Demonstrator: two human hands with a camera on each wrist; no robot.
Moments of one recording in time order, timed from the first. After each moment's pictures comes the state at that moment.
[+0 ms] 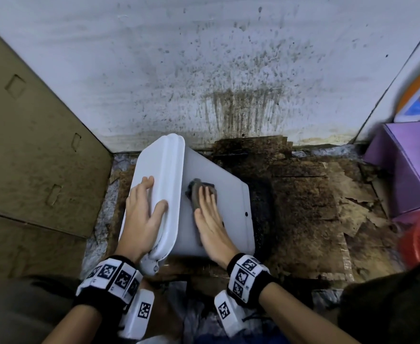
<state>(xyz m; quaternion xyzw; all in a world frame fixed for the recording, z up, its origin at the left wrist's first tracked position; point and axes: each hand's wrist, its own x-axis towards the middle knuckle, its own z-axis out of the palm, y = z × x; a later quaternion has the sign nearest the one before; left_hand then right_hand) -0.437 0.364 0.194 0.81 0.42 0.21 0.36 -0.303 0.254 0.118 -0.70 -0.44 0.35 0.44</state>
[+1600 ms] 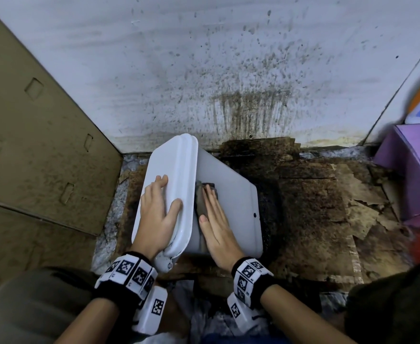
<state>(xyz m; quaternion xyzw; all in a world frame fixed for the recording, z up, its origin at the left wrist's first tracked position) -0.429 0.353 0.200 0.81 0.43 0.19 0.35 -0.314 0.241 0.119 -0.67 -0.49 0.28 0.48</state>
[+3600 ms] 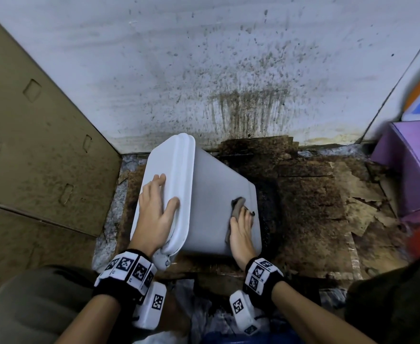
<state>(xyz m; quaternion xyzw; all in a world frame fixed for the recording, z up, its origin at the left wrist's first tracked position) -0.435 0.360 0.197 0.81 0.41 0.20 0.35 -0.291 0.229 0.074 -0.78 -0.19 0.41 0.44</state>
